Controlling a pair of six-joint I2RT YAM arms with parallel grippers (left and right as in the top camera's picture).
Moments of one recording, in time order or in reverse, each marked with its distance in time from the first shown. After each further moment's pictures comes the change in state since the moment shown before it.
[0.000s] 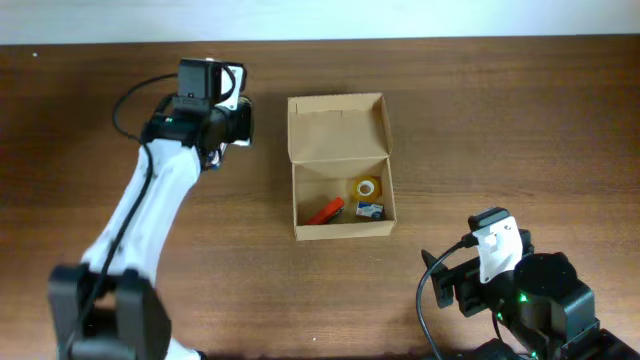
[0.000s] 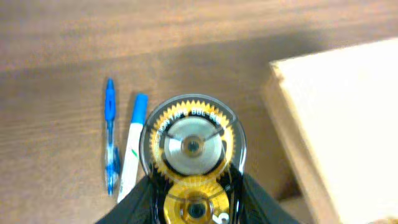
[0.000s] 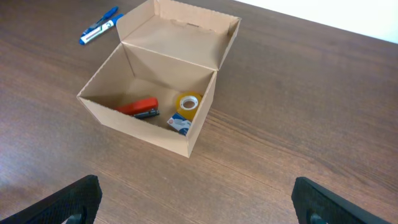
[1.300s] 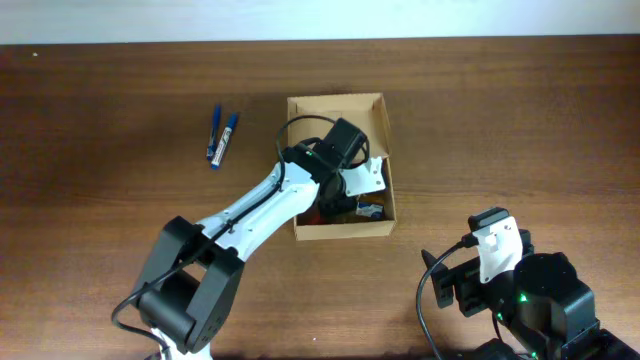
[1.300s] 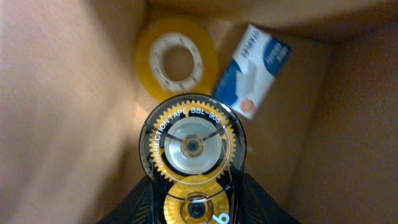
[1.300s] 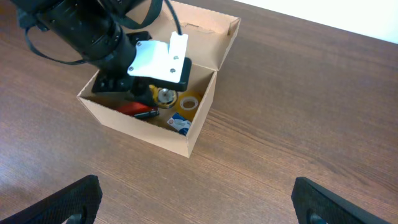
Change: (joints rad) left arm -0.479 0.238 -0.002 -0.095 0.006 0.681; right arm 0.000 0.000 0.000 0.000 0.000 0.001
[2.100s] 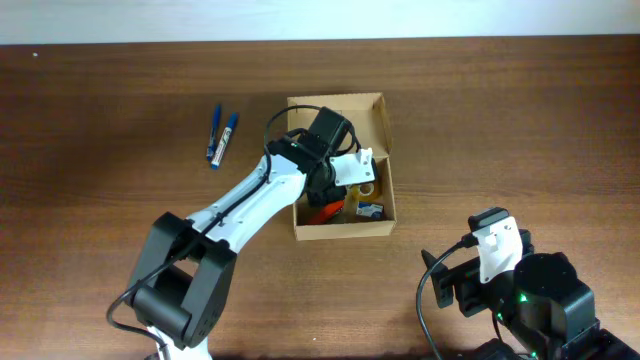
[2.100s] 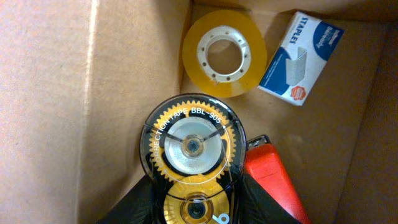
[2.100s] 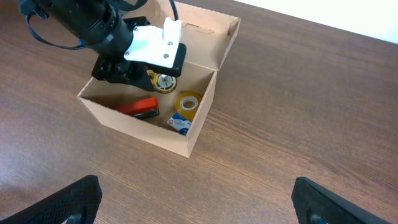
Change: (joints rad) left arm 0.069 0.000 0.000 0.038 0.013 0.124; right arm 0.000 0.000 0.000 0.000 0.000 -0.001
